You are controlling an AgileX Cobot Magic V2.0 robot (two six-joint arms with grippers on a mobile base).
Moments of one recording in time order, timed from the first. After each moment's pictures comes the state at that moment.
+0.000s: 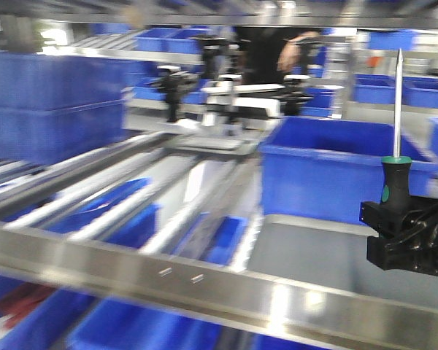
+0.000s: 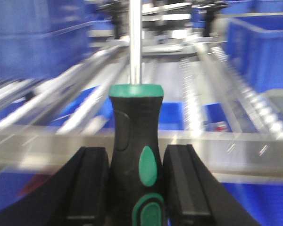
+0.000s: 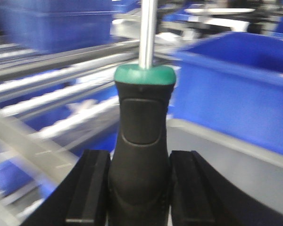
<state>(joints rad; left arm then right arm) 0.05 0.73 -0.84 -0.46 0.47 0.48 0.30 1.00 -0.91 -0.07 0.24 0.10</state>
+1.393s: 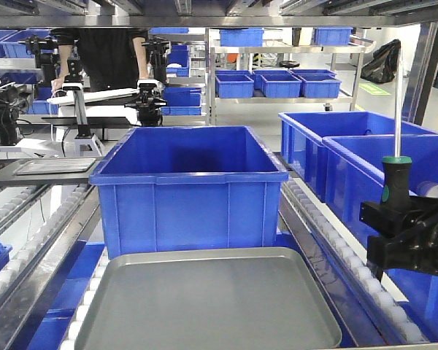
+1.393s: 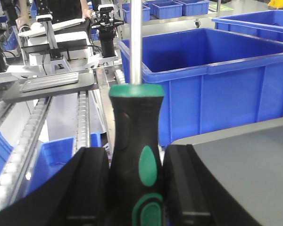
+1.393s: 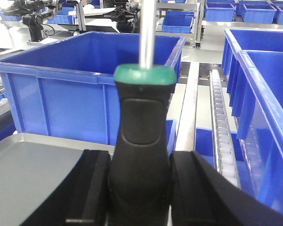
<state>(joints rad) 0.05 0.73 -0.84 -0.48 0.48 0.48 0.30 1.00 -0.91 -0.06 0.24 0.10</state>
